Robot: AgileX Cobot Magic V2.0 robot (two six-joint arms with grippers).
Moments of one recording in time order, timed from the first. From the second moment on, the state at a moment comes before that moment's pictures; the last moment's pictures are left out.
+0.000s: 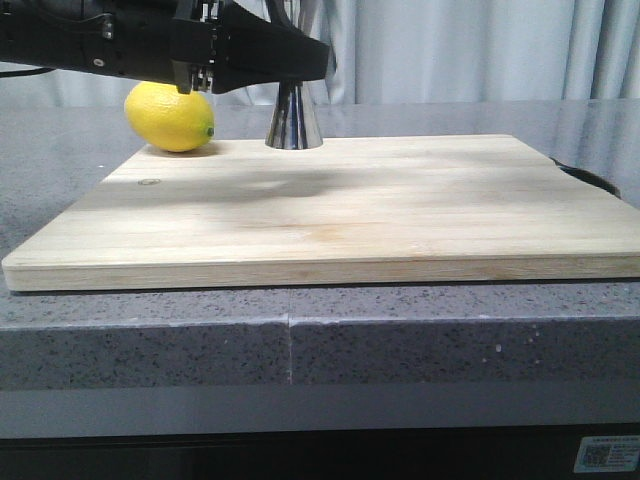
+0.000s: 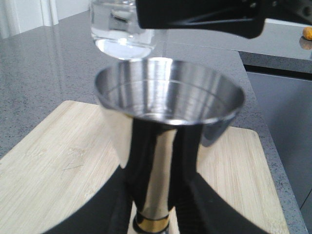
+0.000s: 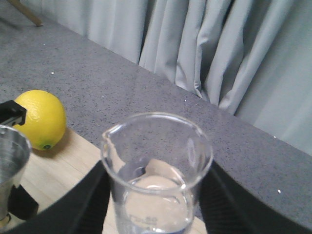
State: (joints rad) left arm -0.31 1.84 -1.16 -1.71 1.16 2.13; right arm 0.43 1.35 -0.97 -0.30 -0.16 0.00
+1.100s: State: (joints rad) left arm -0.31 1.84 -1.16 -1.70 1.16 2.11; right arm 0.51 1.35 -1.04 -0.52 -0.06 0.00
